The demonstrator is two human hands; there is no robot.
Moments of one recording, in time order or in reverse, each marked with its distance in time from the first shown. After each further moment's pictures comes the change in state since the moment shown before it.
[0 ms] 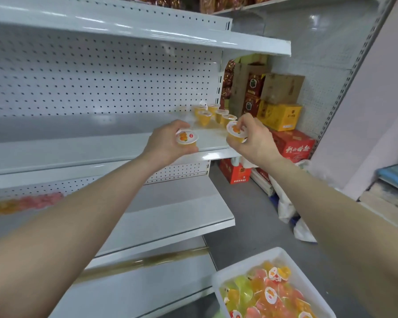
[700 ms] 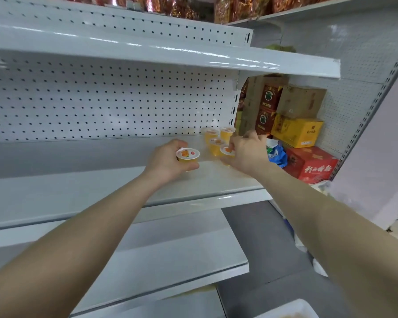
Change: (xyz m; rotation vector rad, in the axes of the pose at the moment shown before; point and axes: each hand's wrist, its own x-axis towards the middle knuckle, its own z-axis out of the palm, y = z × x) left_hand 0.123 -0.065 0.030 -0.007 0.044 -0.178; right_hand 0.145 0.048 0.091 -0.546 -0.179 -0.029
